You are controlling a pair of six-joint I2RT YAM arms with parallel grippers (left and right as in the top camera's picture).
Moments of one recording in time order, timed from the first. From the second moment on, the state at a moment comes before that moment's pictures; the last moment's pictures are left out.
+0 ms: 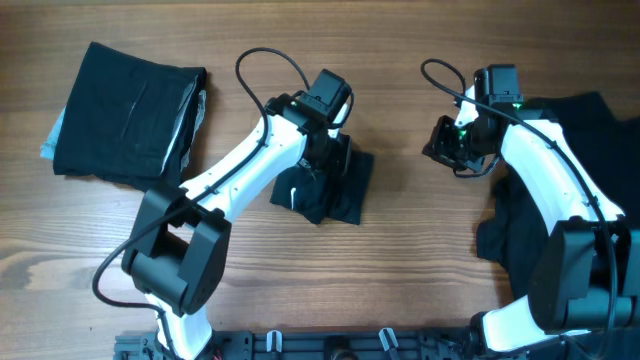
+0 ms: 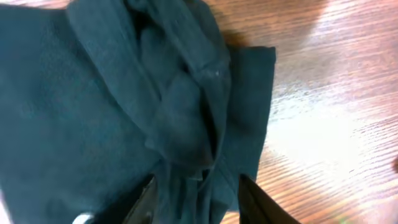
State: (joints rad) left arm -0.58 1.93 1.47 -0.88 0.20 -0.40; right arm 0.02 1.70 1.18 -0.82 -0.36 0.37
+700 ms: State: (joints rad) left arm -0.12 1.83 1.61 -1.19 0.18 -0.30; right arm 0.55 1.77 1.18 -0.59 -0.26 0.39
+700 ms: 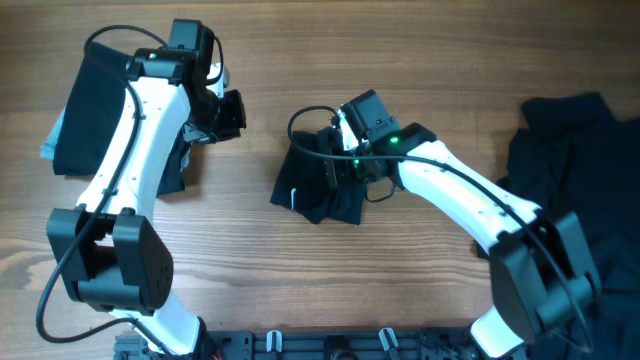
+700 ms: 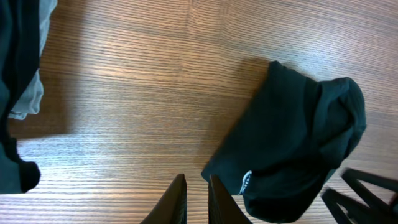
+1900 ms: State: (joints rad) left arm -0.06 1.83 1.53 -1.17 0.21 -0.27; right arm 0.57 1.76 1.19 -0.47 -0.55 0.44
